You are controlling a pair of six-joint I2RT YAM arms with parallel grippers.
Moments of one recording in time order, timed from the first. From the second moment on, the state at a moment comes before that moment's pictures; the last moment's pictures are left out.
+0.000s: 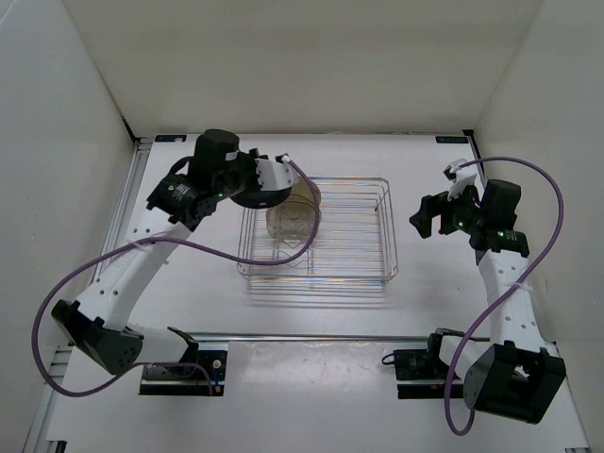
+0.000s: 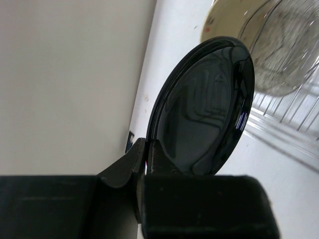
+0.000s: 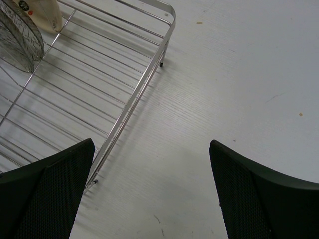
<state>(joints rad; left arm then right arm) -0.53 1.30 1.53 -0.74 0.00 1.03 -0.18 1.04 0.89 -0.45 -0.62 -0.32</state>
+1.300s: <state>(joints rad) -0.76 1.46 1.41 -0.54 -0.05 1.01 -0.19 1.04 0.87 -0.43 -0.62 -0.32</state>
